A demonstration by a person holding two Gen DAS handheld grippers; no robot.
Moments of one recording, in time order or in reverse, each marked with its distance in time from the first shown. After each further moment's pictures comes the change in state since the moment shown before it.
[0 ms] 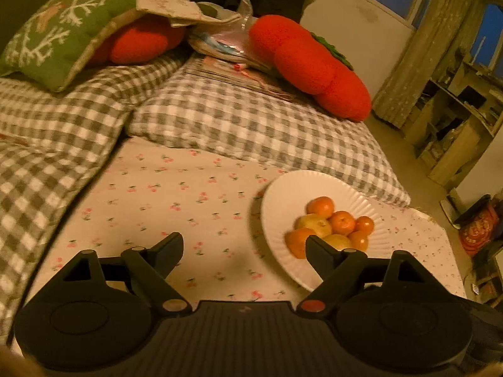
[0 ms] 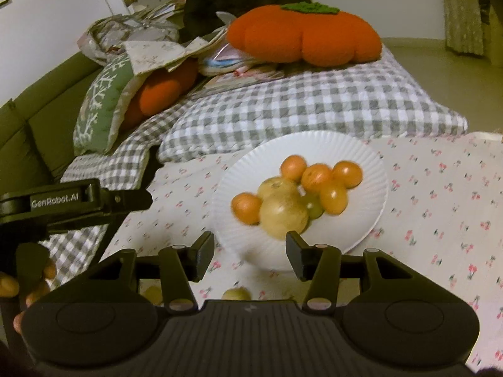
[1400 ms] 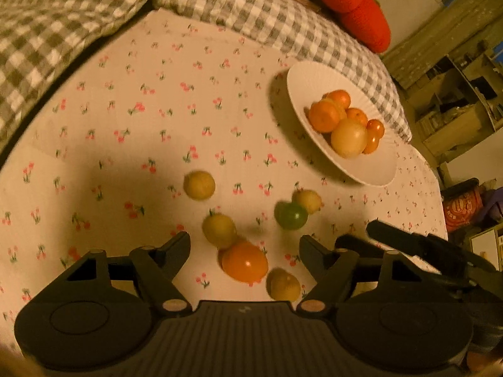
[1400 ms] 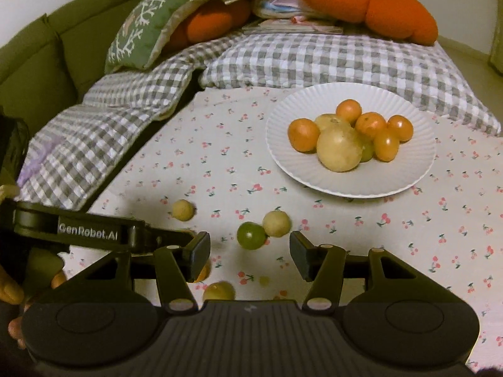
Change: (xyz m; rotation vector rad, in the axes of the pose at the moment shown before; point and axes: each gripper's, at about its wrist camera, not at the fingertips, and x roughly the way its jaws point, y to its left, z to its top) left arm -0.002 0.024 -0.081 -0.172 0.307 -0.064; right arm 0.004 0.035 -0.034 -0.206 0.172 -0.033
